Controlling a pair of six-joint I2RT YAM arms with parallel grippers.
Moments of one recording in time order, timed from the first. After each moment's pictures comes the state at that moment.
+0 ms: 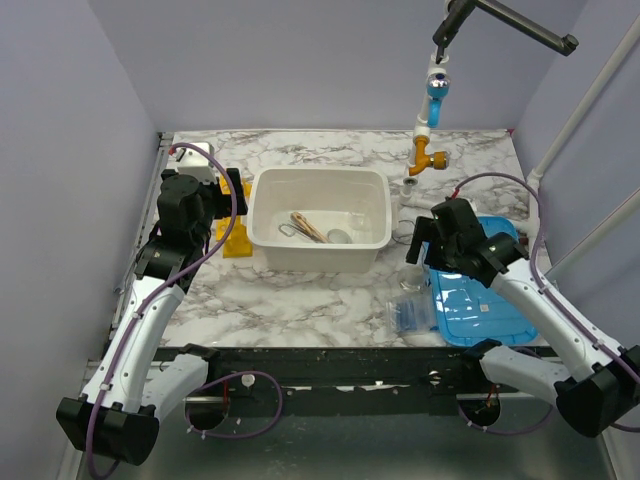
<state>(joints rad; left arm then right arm) -0.23 0.93 1.00 -0.31 -0.17 -0.13 0.49 1.05 0.99 -0.85 0.25 0.61</state>
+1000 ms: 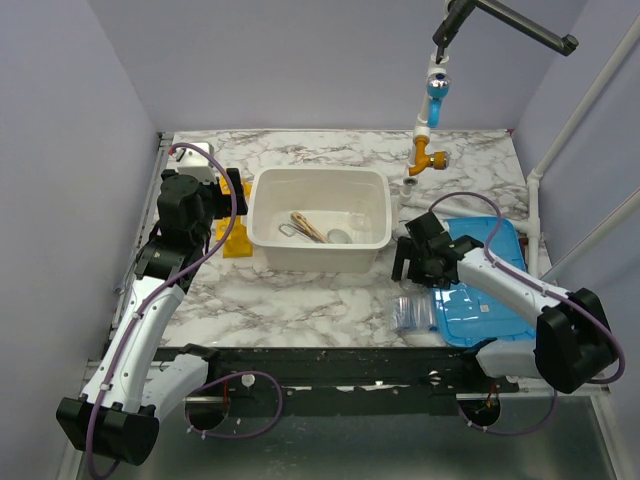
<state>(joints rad) -0.23 0.93 1.00 -0.31 -0.17 -0.13 0.49 1.30 0.77 -0.63 0.17 0.65</state>
